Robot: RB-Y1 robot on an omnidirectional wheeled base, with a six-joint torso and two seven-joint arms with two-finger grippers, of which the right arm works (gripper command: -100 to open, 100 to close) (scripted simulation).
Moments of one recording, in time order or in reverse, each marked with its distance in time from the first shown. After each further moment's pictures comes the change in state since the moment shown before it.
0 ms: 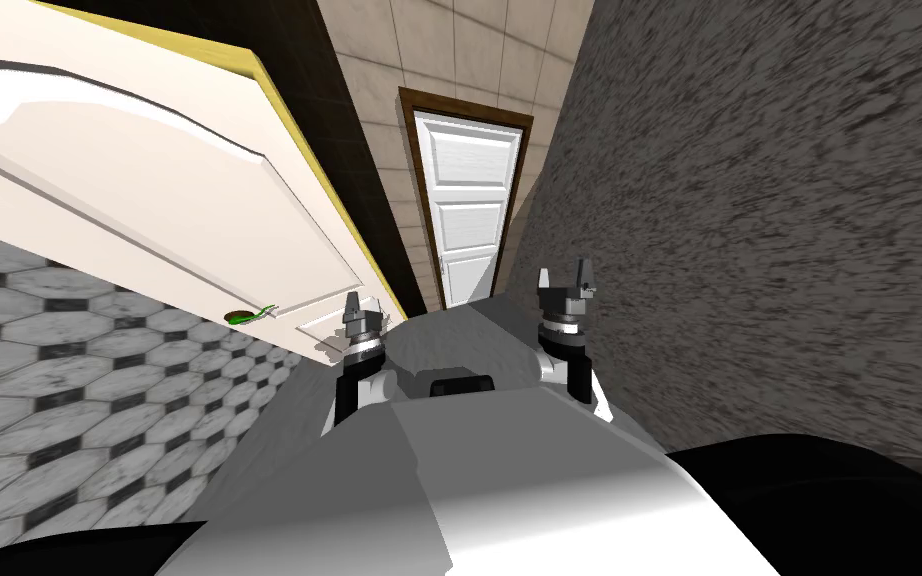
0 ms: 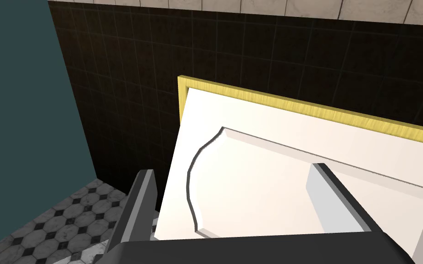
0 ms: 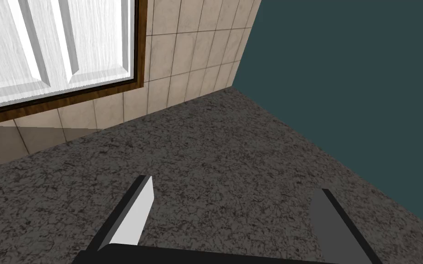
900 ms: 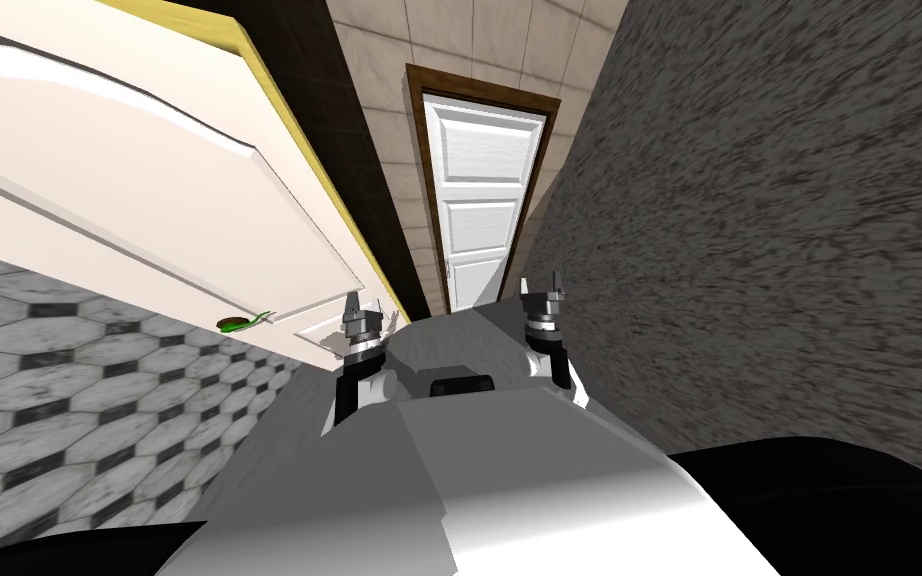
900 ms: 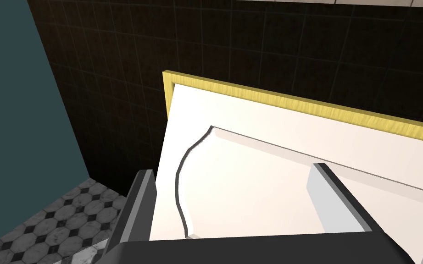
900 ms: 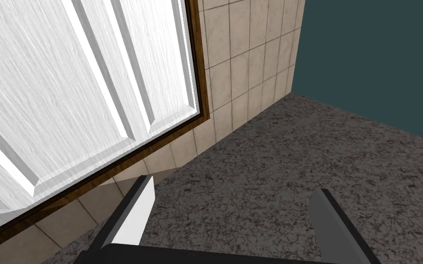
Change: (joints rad) arm -0.061 -0.054 0.053 0.192 -0.078 -0.035 -0.167
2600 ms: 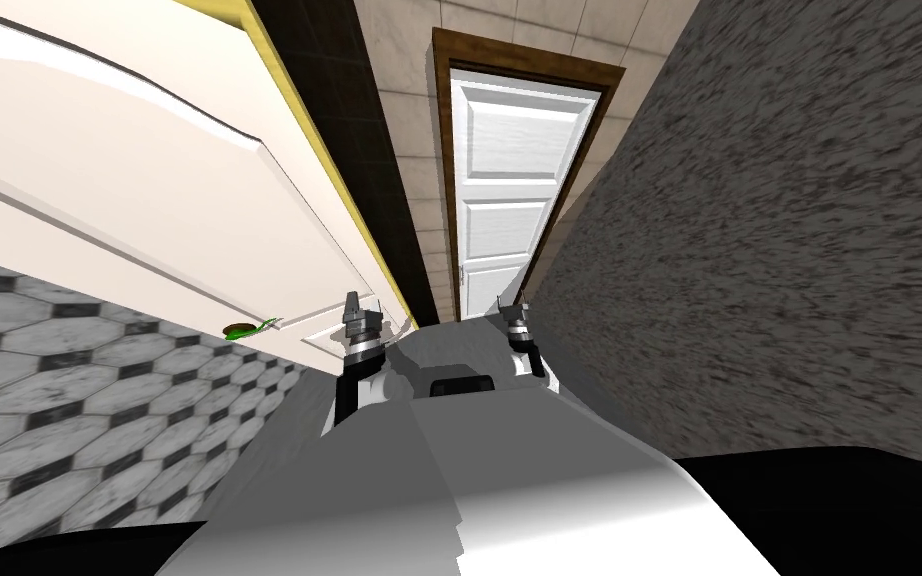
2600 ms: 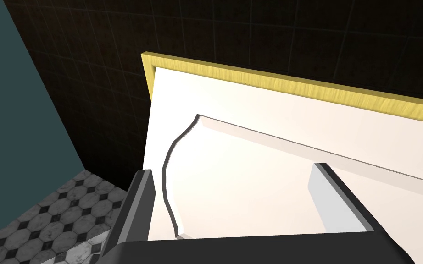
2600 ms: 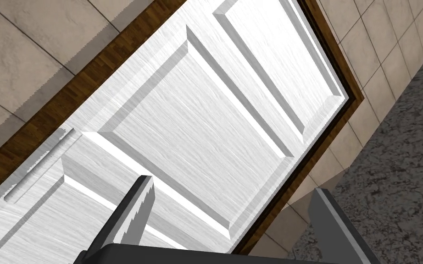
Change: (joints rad) arm -0.120 -0.092 0.125 0.411 -0.162 -0.087 -0.355
